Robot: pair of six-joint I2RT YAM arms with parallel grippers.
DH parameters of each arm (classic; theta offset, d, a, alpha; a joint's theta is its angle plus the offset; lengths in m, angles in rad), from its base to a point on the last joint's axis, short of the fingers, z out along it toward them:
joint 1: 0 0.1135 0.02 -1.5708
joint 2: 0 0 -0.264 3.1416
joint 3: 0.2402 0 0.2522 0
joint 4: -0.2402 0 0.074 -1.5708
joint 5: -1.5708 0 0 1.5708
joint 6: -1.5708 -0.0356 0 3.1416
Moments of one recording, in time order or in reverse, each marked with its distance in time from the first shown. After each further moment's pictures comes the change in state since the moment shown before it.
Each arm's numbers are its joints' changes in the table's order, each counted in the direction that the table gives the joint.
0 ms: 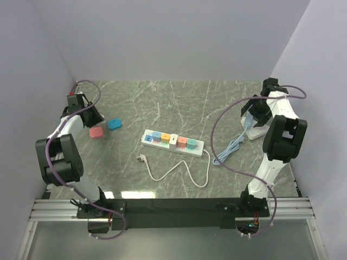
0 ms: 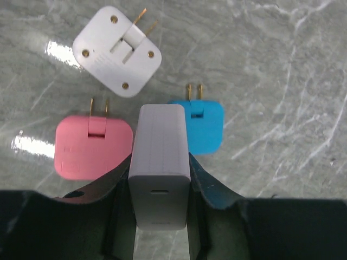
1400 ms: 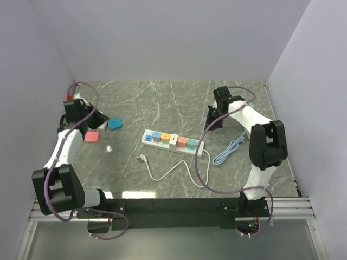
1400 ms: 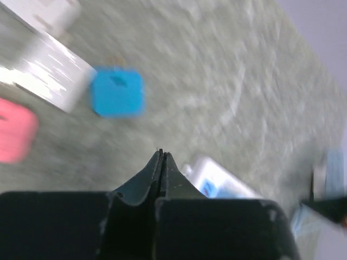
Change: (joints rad) left arm 0.002 -0.256 -0.100 0.013 -0.155 0.183; right arm 0.484 -0.151 -0.262 0.188 0.195 0.056
